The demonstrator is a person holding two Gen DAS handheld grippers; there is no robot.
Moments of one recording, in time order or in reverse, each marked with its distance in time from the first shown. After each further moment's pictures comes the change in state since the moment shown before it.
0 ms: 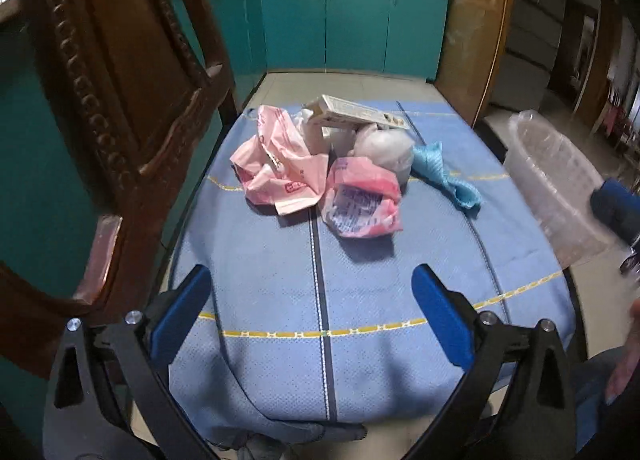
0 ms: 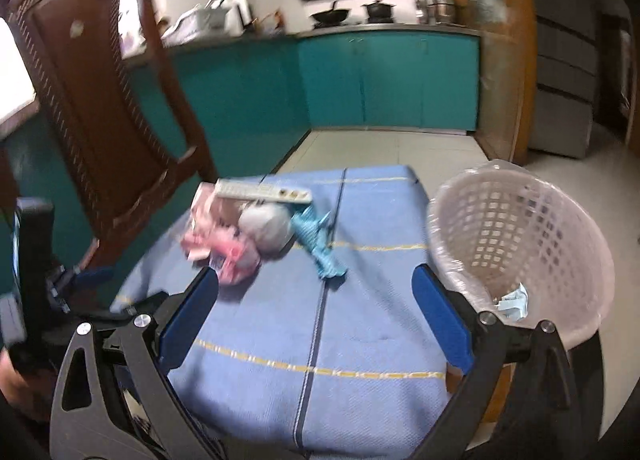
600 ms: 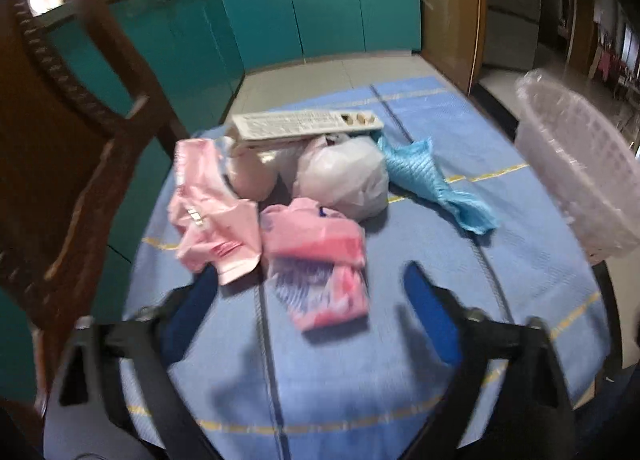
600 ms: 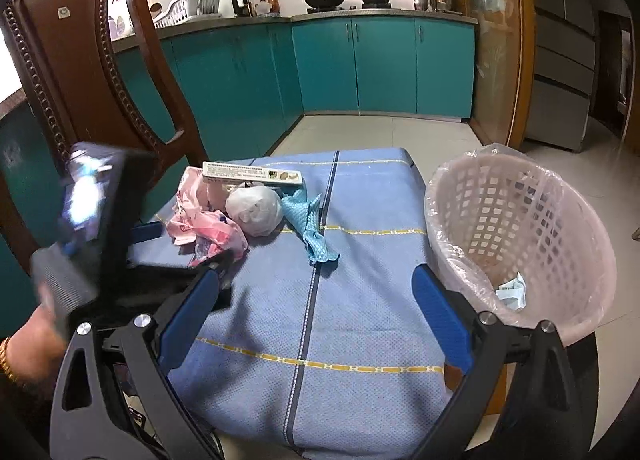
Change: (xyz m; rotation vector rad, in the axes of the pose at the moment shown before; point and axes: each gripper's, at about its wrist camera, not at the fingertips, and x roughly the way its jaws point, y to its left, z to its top) left arm 0.083 -0.066 0.041 0.187 0.088 0.065; right arm 0.013 -0.005 -0.003 0.016 0.049 -0.031
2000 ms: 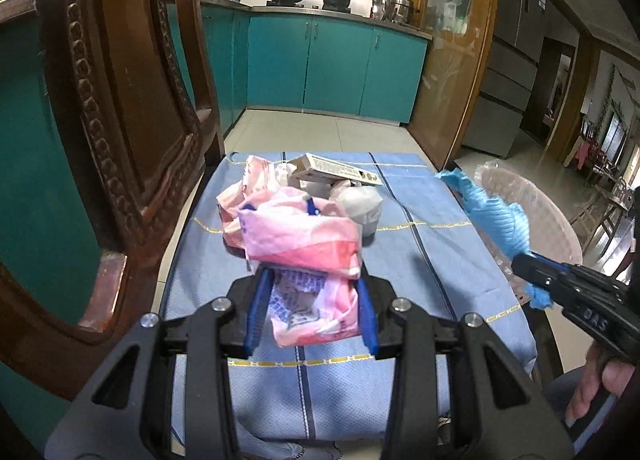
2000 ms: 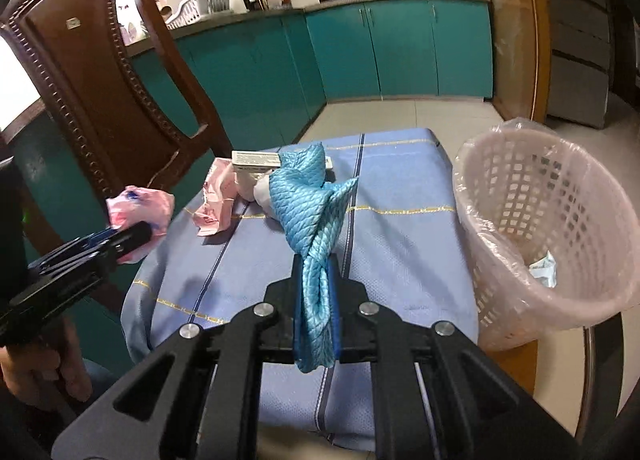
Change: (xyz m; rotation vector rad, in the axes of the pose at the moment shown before) left arm -0.101 0.068 -0.049 -0.220 -0.226 -0.164; right arm -0.002 0.002 -0.007 0.039 0.029 0.114
